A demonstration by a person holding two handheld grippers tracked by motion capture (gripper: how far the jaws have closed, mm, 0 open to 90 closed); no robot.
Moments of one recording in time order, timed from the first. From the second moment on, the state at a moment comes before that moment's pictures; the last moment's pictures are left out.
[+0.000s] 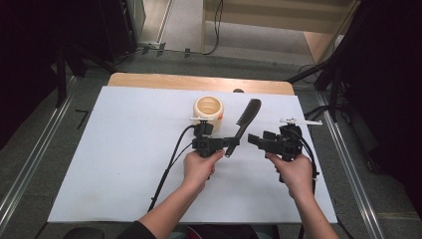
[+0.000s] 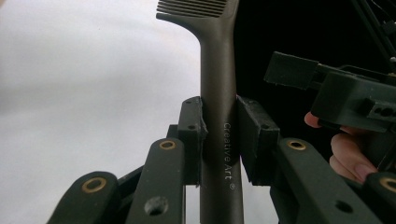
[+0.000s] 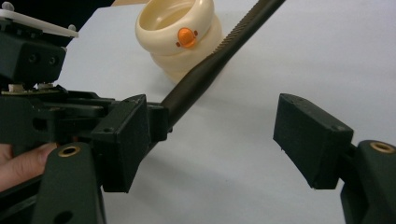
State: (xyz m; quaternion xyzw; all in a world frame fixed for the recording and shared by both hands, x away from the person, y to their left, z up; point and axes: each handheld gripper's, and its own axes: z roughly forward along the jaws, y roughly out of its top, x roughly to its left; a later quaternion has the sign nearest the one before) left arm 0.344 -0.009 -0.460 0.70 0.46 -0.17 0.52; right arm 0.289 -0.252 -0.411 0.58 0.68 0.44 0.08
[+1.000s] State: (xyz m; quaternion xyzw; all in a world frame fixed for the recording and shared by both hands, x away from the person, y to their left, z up) left arm 0.335 -0.025 -0.467 0.67 0.48 -0.15 0.55; right arm 0.328 -0.238 -0.418 0.63 0.65 0.42 0.05
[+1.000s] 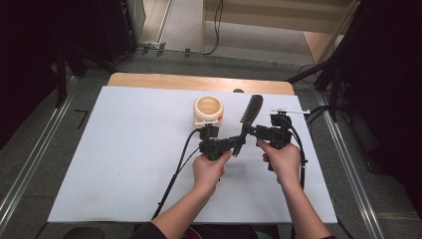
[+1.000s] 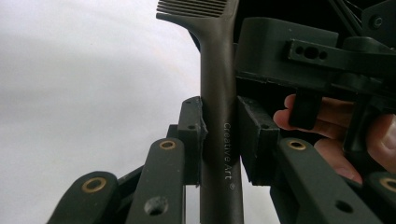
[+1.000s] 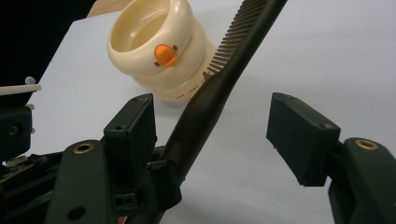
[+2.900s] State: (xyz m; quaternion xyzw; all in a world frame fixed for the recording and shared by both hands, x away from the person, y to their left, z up) left arm 0.328 -0.033 -0.475 0.67 0.47 -0.14 0.56; right arm 0.344 -0.228 -0.428 0.68 0.62 0.40 -0.02
